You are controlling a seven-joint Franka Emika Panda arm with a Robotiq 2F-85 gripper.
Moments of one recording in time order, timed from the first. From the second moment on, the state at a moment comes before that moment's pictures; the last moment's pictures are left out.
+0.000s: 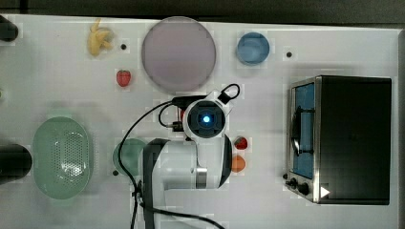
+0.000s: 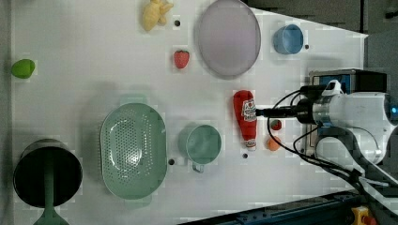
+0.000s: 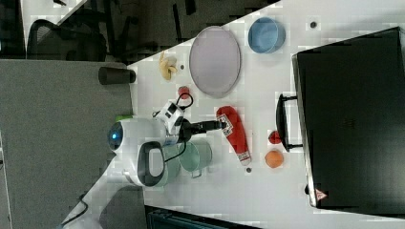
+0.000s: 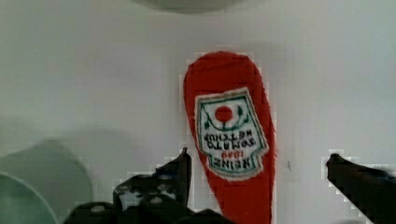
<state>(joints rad) -0.11 0.18 0.15 -2.38 0.03 0.95 -0.87</state>
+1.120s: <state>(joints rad) -0.11 0.38 0.14 -2.42 0.03 1.18 -0.90</state>
